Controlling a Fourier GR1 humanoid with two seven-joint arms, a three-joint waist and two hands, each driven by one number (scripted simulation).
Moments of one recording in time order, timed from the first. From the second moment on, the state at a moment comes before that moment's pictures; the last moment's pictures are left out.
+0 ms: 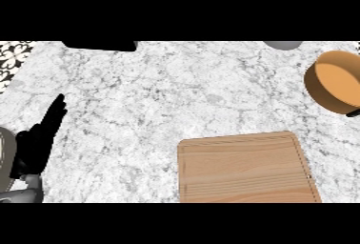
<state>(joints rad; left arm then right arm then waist) -0.04 0.26 0.11 -1.54 -0.13 0.00 0.13 -1.20 -0.72 -0.44 -0.18 1.25 -0.52 0.70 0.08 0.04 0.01</state>
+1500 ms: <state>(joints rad) 0.02 0.26 0.15 -1.55 -0.12 -0.01 0.13 -1.12 -0.60 -0.77 -0.43 0.72 -0.80 0.09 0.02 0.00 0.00</state>
